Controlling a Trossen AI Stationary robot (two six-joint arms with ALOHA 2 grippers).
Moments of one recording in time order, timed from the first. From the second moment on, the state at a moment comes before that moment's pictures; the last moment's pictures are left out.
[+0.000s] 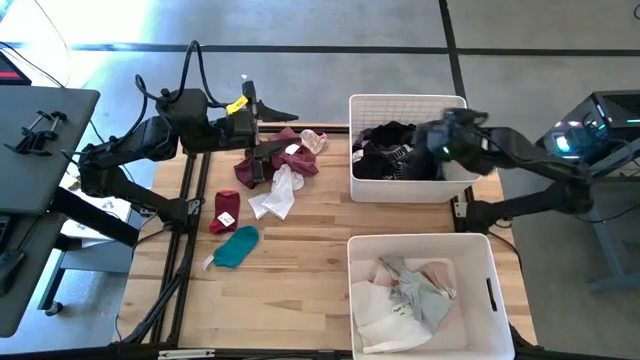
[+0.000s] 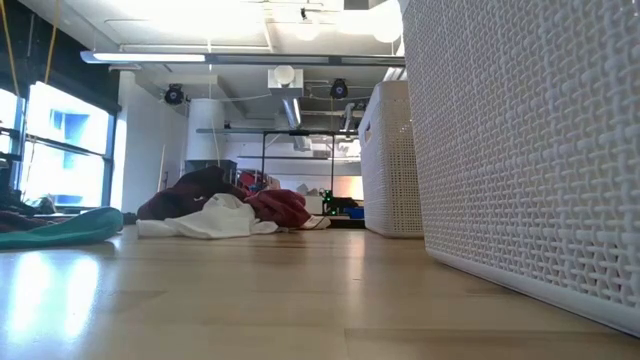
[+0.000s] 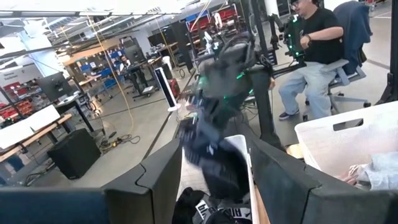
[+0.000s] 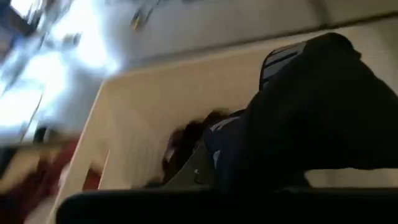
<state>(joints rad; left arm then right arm) 0.07 1.30 1.69 -0.42 -0.11 0.35 -0.24 1.07 1.32 -1.21 0.81 1.15</state>
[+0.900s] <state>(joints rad) 0.11 1.30 1.69 -0.55 -0.21 0.37 -0.70 1.30 1.54 -1.31 0.24 0.60</state>
